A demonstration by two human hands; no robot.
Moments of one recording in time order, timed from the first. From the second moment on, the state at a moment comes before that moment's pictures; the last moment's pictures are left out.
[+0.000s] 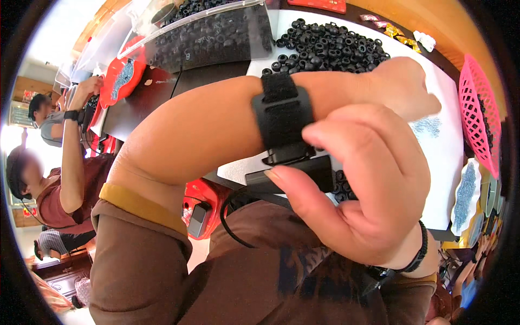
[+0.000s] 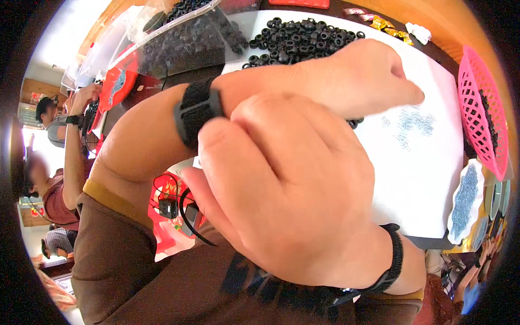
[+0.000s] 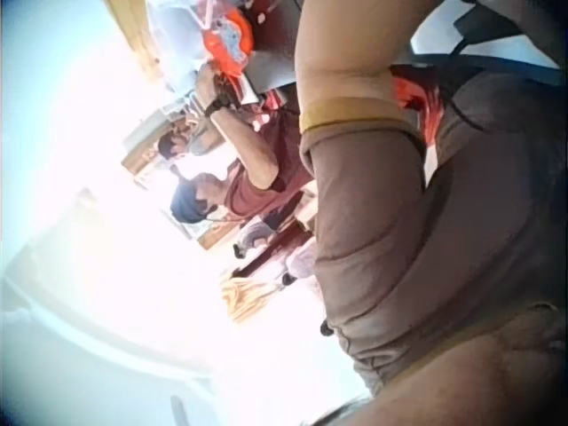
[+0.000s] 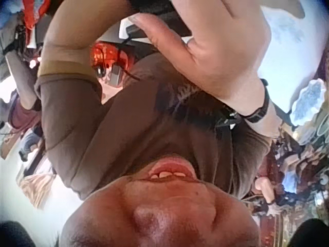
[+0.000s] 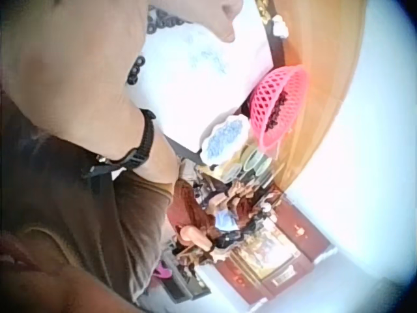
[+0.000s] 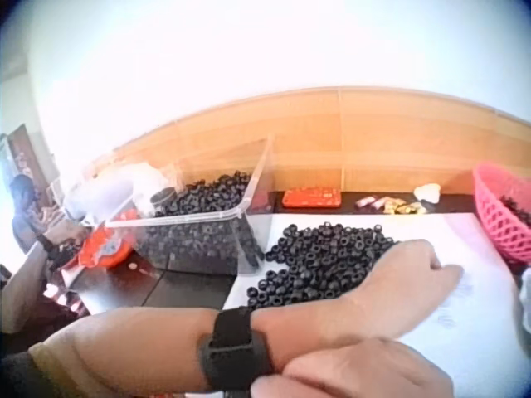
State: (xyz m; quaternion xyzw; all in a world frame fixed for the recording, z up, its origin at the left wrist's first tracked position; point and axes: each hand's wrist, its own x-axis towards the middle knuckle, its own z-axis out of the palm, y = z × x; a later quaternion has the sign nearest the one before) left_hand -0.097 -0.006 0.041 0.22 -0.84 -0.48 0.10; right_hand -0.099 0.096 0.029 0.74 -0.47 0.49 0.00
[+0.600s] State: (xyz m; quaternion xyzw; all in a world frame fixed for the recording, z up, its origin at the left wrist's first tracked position) left_hand -0.131 -0.012 0.010 0.24 -0.66 -0.64 0.32; right_hand -0.099 0.108 0.026 0.59 -0.60 0.53 -0.05
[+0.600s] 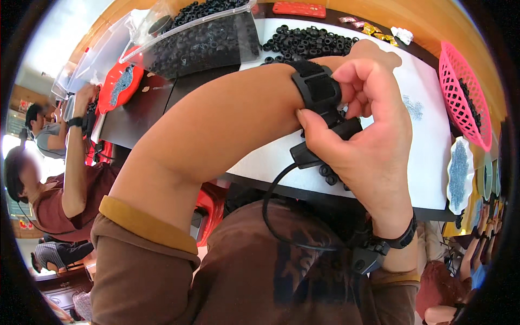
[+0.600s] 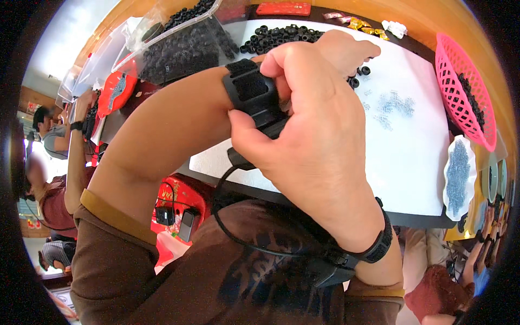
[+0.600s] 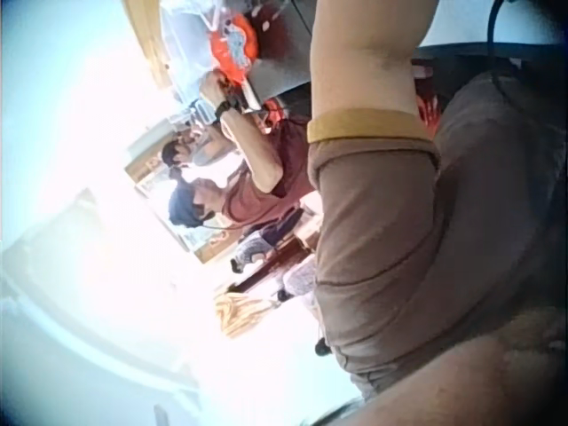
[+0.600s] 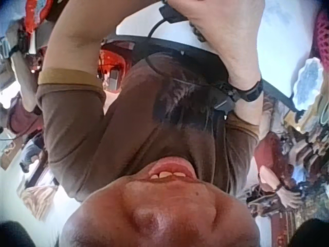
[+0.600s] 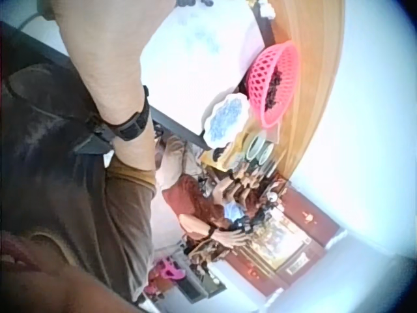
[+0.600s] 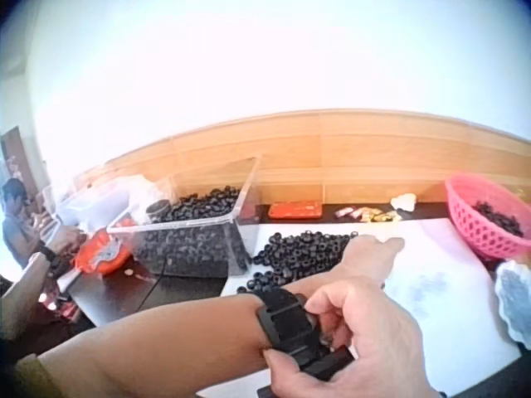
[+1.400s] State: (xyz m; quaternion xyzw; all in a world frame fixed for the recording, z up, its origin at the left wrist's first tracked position) left_hand -0.098 0.023 0.029 0.20 -0.94 -0.20 0.20; right_hand -0.102 0.133 0.037 0.70 -0.54 0.46 -0.02
